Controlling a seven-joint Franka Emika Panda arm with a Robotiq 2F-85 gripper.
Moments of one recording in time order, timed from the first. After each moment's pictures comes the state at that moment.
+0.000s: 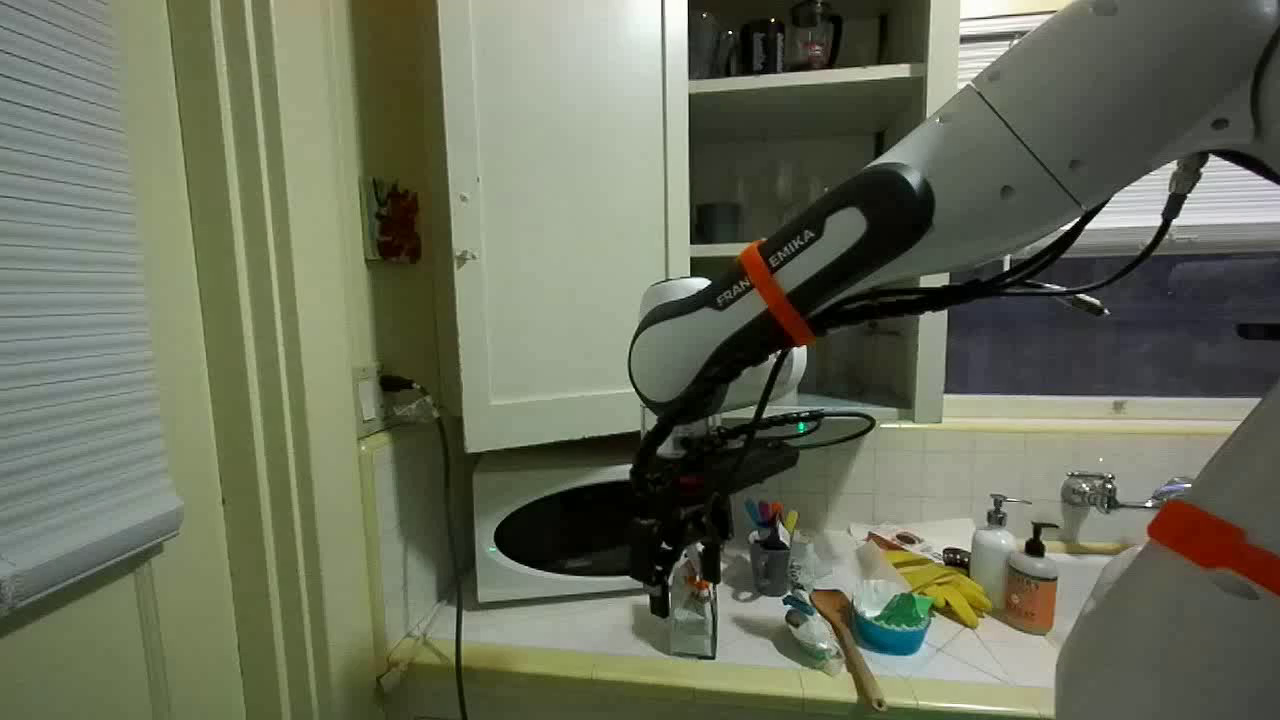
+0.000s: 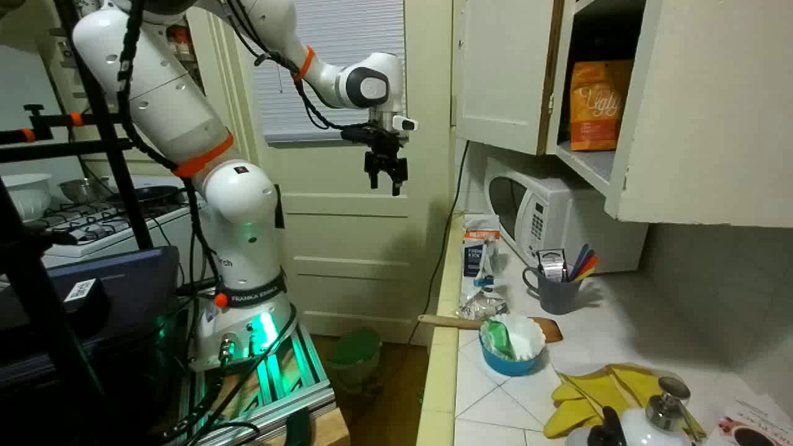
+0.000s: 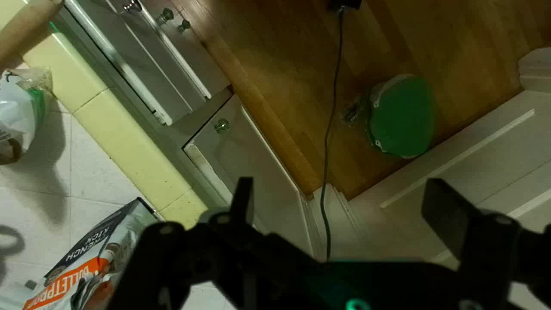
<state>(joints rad) 0.16 -0.45 0.10 -2.60 0.06 2.12 -0.06</state>
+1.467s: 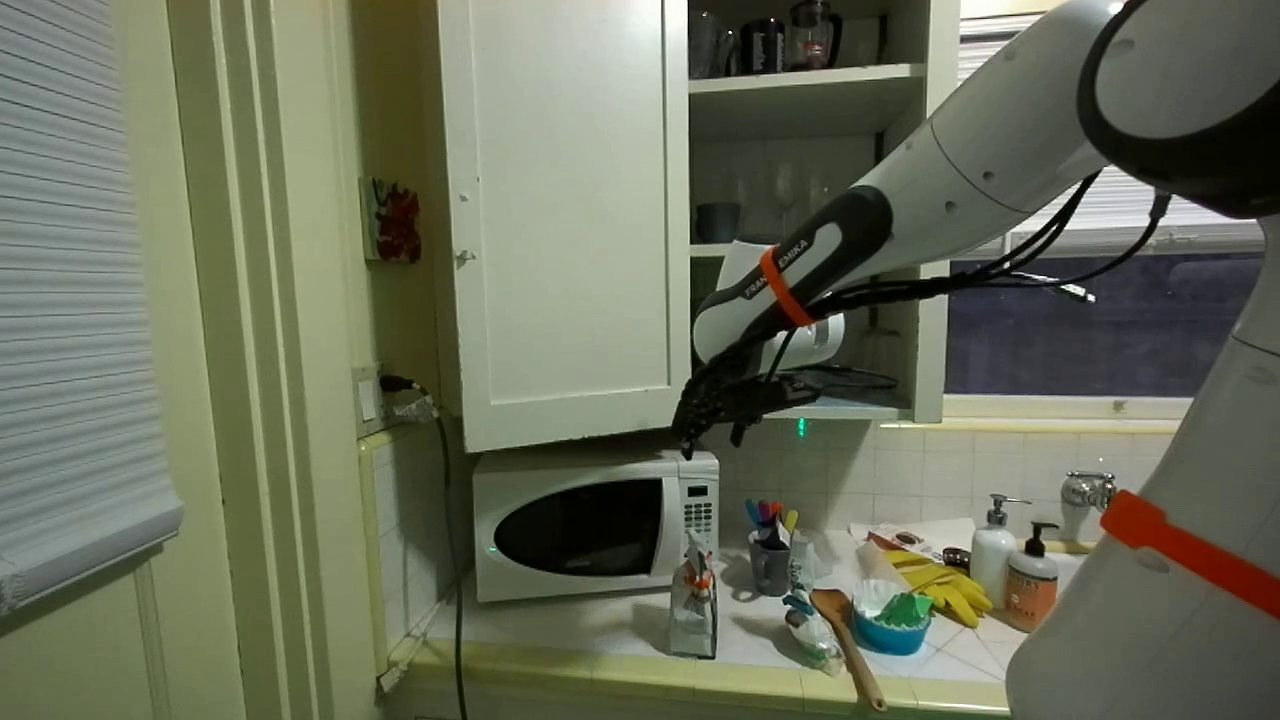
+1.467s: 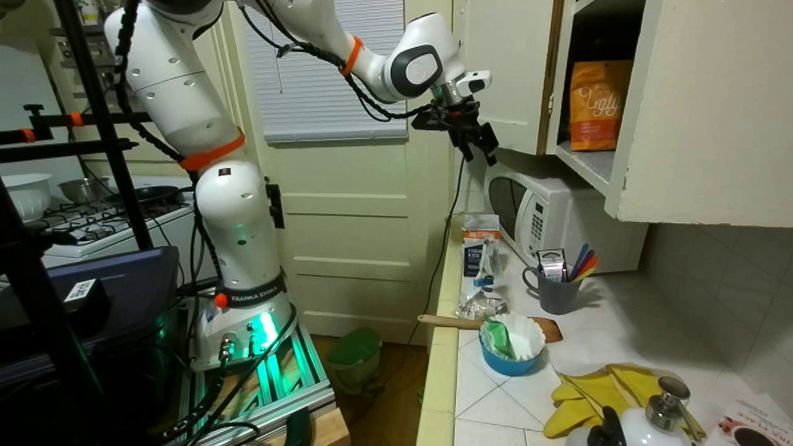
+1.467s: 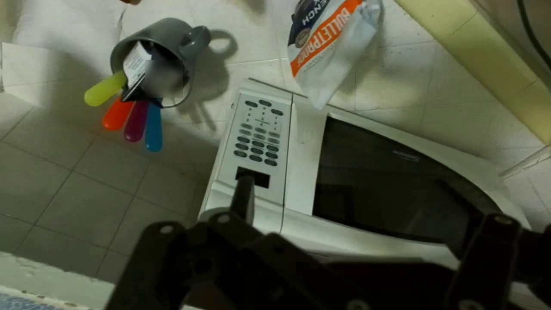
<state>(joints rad) -0.10 -0.31 -0.03 -2.42 -0.11 2.59 -0.01</state>
